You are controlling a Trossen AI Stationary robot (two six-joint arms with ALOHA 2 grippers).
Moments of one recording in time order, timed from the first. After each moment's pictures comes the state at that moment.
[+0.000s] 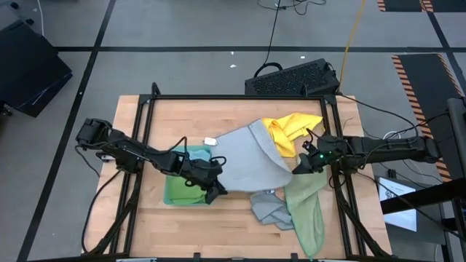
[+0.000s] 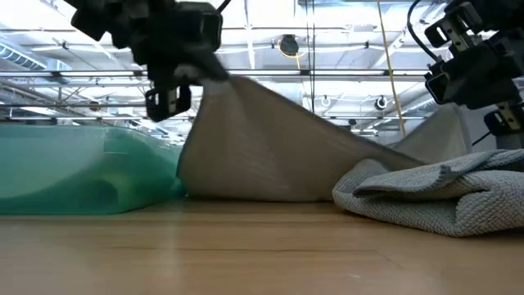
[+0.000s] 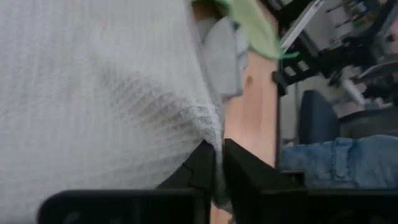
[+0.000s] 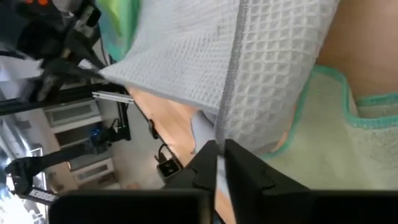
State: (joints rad) left arm -0.24 1.53 0.81 0.14 0.15 -0.82; right arm -0.02 0.53 0.31 -0.39 -0.34 1.48
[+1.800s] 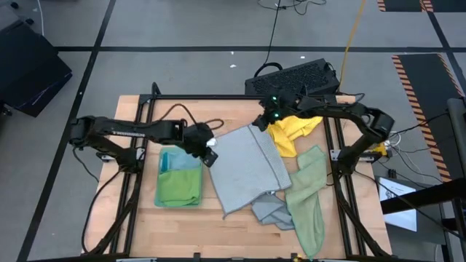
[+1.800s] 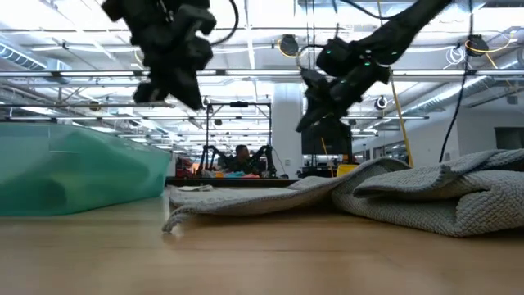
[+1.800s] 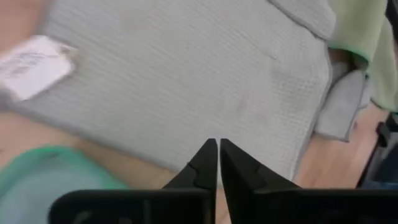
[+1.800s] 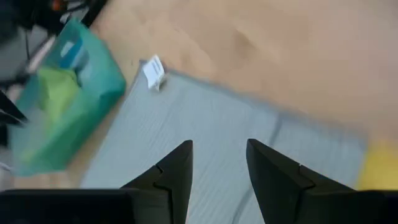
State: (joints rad) left arm 0.10 1.41 1.01 -0.57 0.14 -0.77; right arm -0.58 1.59 0.96 -0.17 -0.42 0.38
